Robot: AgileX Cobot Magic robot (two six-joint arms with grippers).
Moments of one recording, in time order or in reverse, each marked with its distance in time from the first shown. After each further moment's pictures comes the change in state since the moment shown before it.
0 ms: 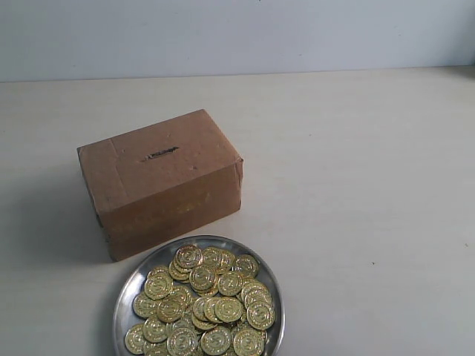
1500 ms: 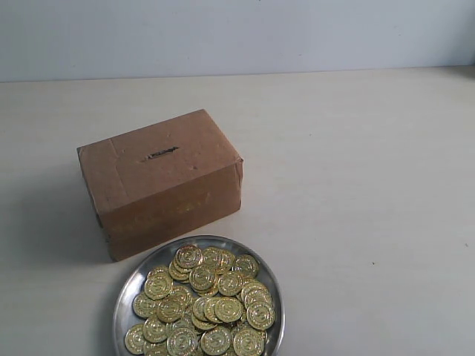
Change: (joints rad) left arm 0.000 0.000 0.000 0.002 0.000 -0.002; right arm 0.000 0.000 0.000 0.103 0.002 -0.048
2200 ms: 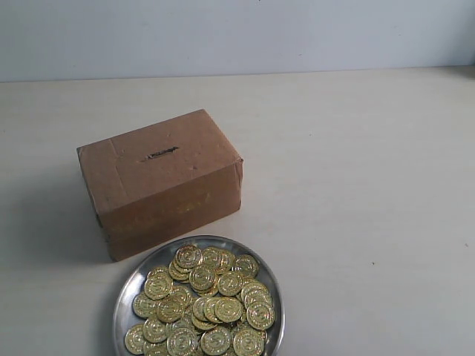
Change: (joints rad) left arm 0.000 0.000 0.000 0.000 0.000 0.000; right arm 0.021 0.000 0.000 0.012 0.000 0.000
